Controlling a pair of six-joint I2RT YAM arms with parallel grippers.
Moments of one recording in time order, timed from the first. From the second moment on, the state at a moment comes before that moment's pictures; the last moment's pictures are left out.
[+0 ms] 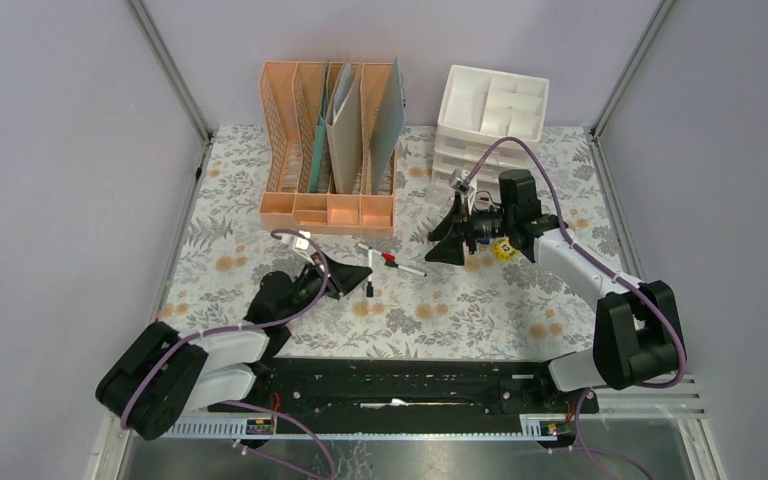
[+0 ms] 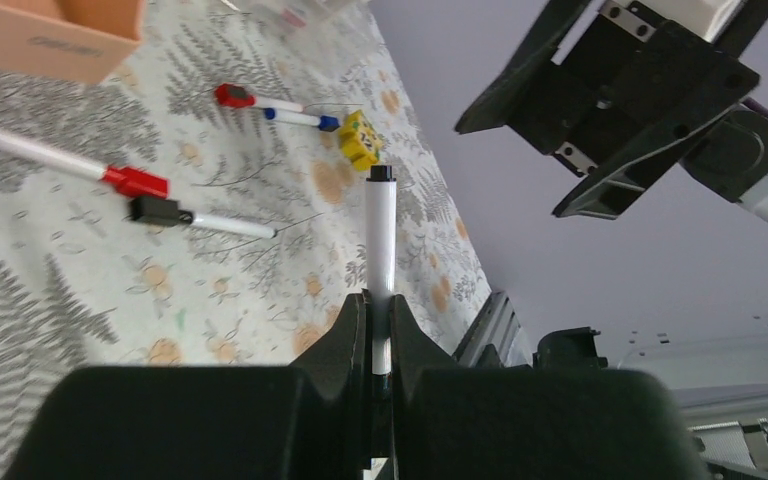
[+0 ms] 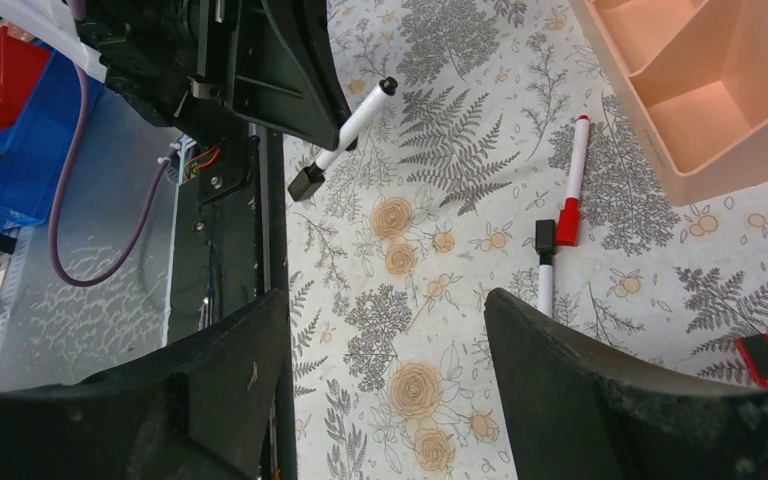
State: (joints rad) left arm -0.53 1.12 0.09 1.00 0.32 -0.97; right arm 0.30 1.42 0.91 -0.12 -1.14 -0.13
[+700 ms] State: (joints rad) left arm -0.75 1.43 0.30 1.28 0.18 -0.97; right arm 0.33 1.45 0.83 0.18 -1.15 0.18
